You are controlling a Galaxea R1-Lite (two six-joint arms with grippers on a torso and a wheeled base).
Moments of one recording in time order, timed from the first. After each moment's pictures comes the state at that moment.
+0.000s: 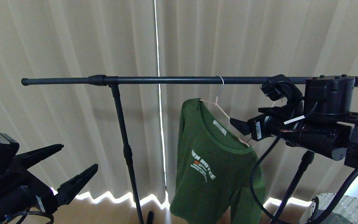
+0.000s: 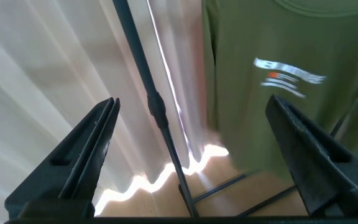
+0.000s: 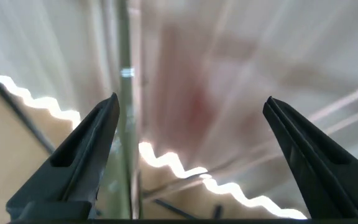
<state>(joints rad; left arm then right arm) -0.28 1.10 -0.23 -0.71 -0.11 0.21 0.48 1.65 -0.89 -0.43 -0.17 -0.04</state>
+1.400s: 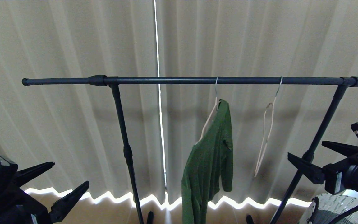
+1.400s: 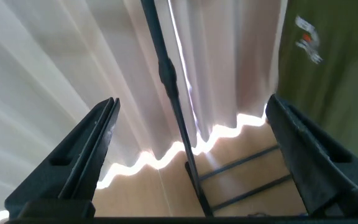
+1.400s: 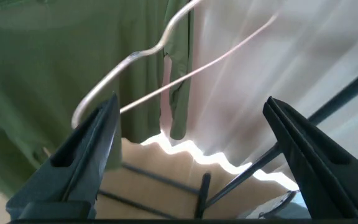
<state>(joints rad) -0.21 1.06 -0.13 -0.70 -0.11 0.22 0.36 1.17 -0.39 -0.48 -0.16 -0.05</state>
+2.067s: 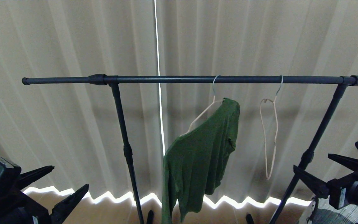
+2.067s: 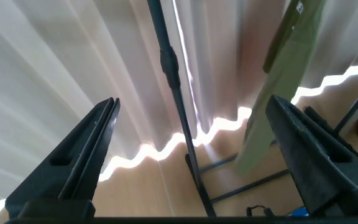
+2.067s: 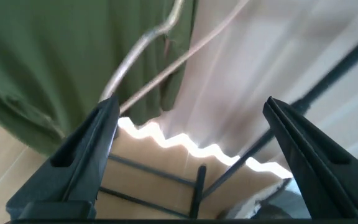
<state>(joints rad) -0.20 1.07 -0.11 -0.70 -0.11 0.23 0.32 1.15 -0.25 -0.57 -0.16 -0.06</state>
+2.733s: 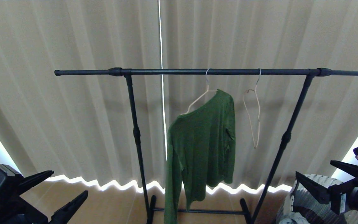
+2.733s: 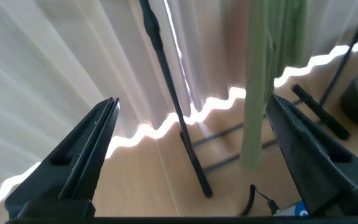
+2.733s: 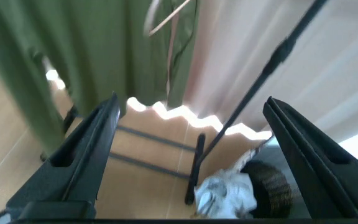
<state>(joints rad) -0.19 1.06 -0.08 -0.70 -0.11 0.25 0.29 1.15 -0.22 -0.57 -0.16 -0.06</state>
